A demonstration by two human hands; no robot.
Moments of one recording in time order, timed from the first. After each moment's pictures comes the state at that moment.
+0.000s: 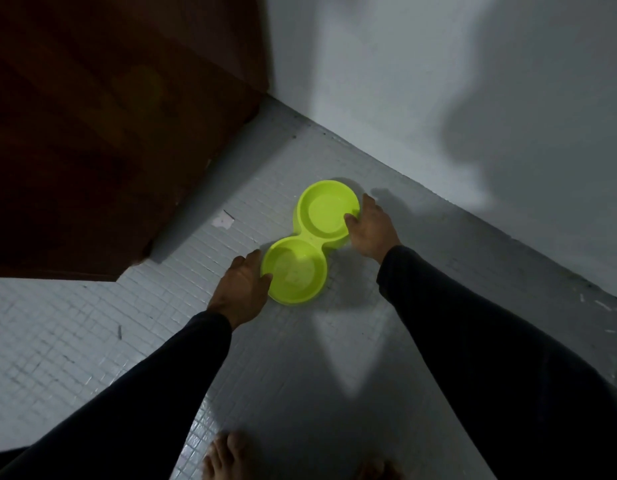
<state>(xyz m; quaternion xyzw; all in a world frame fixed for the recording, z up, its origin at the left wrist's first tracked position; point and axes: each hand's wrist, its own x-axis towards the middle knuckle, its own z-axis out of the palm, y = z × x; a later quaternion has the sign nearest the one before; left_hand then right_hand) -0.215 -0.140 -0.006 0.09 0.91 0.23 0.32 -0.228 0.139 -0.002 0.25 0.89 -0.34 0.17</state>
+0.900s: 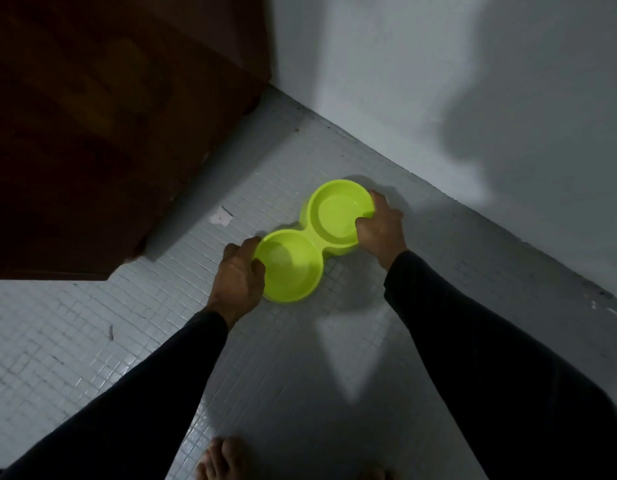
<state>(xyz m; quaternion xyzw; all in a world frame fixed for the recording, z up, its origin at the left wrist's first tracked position) -0.224 -0.132 -0.015 0.04 0.91 0.34 0.25 -0.229 0.141 -0.017 0.37 0.81 -0.44 0.13</state>
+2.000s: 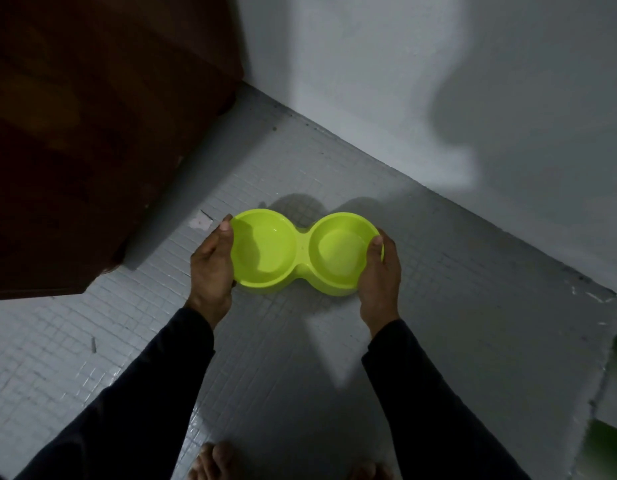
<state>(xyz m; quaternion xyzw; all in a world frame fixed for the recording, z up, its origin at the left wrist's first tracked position) -0.239 -0.096 0.005 -0.27 0.62 0.71 0.17 -0.148 0.114 -0.037 0.47 0.63 -0.60 -0.14</state>
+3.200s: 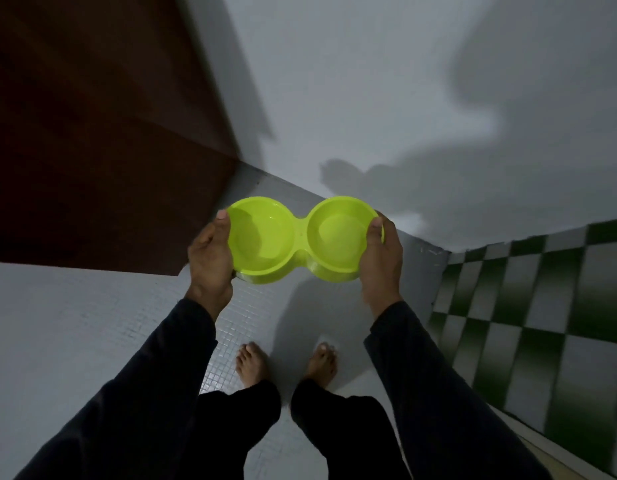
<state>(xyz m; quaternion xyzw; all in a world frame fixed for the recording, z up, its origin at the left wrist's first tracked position) -0.155 -0.081 0.493 -0.21 0.65 0.70 0.21 -0.049 0.129 0.476 0.51 0.63 -0.57 -0.16</state>
